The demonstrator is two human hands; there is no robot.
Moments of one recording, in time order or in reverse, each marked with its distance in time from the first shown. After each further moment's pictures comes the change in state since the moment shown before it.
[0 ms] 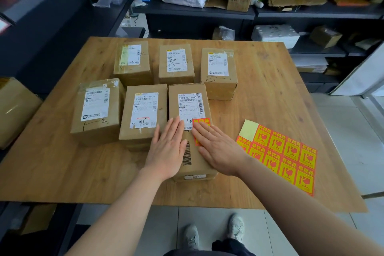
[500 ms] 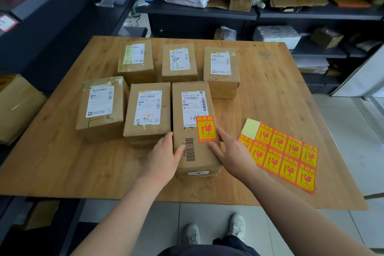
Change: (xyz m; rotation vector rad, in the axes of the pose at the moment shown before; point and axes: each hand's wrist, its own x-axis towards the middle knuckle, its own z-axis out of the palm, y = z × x) left_hand -0.029 0.000 -0.006 -0.472 0.090 -0.224; right_hand -0.023 -0.013 0.012 0.485 0.234 0.457
